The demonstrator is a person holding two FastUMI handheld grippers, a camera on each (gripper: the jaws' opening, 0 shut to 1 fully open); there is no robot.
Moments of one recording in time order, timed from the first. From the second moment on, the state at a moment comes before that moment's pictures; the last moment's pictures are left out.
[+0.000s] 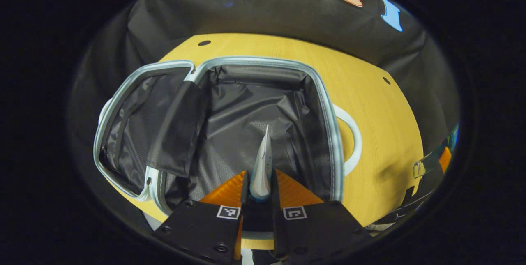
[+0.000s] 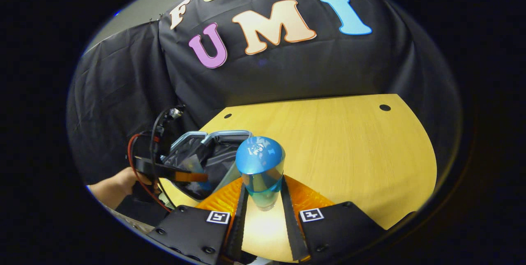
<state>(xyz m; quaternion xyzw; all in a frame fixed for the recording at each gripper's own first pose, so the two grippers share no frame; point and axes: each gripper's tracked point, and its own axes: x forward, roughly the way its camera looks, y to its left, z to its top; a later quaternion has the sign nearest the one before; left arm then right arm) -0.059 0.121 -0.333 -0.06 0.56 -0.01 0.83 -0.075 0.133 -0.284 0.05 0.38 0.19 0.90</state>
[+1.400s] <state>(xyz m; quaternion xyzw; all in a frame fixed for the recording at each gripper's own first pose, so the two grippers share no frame) -0.049 0.352 -0.238 -0.13 0.42 0.04 0.90 -0.087 0.344 -0.441 0.05 0.53 0.15 0.83</state>
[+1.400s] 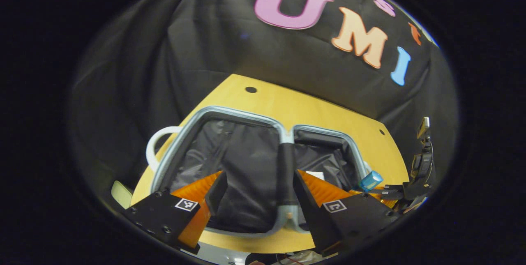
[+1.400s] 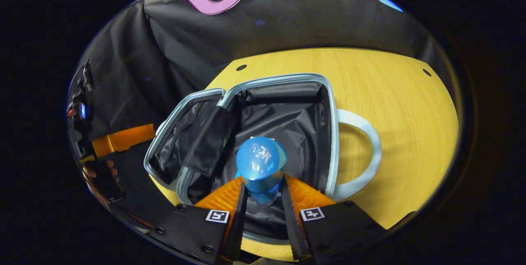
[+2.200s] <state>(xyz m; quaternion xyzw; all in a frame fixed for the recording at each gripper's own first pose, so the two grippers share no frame) -0.026 0.557 -0.286 -0.12 0.43 0.19 0.88 -0.024 0.340 -0.323 -0.03 0.32 0.14 0.93</state>
